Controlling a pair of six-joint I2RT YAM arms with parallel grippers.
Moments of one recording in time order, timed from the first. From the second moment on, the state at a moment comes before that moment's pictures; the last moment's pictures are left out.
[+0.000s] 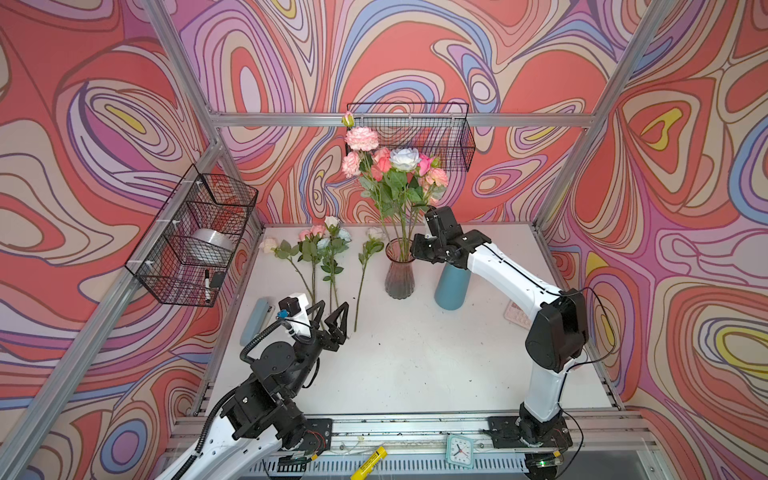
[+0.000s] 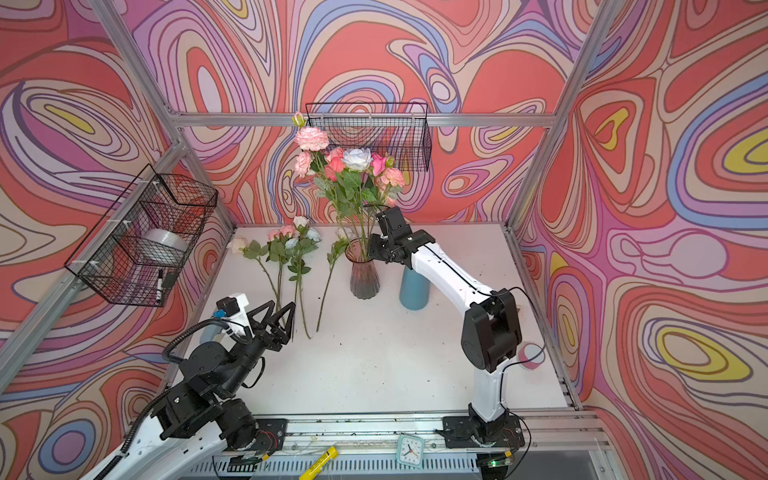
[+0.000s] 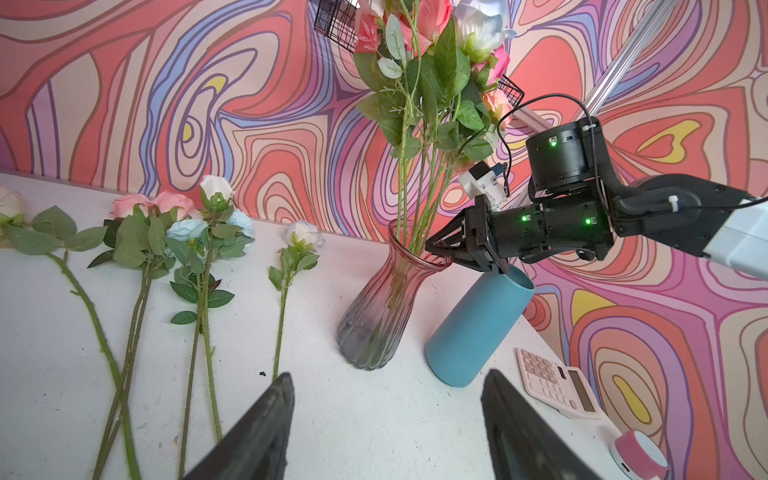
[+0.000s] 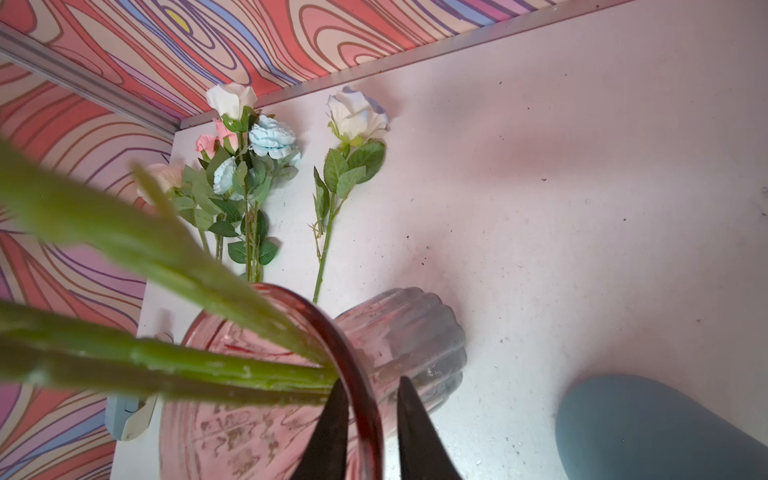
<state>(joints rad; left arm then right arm) -0.77 0.35 0.49 -0.17 -0.39 -0.46 0.52 1.89 1.75 -0.63 -0.05 0.57</state>
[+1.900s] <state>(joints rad) -0.77 0.43 0.56 -0.18 -0.31 -0.46 0.30 1.69 1.64 -0.97 0.07 0.31</state>
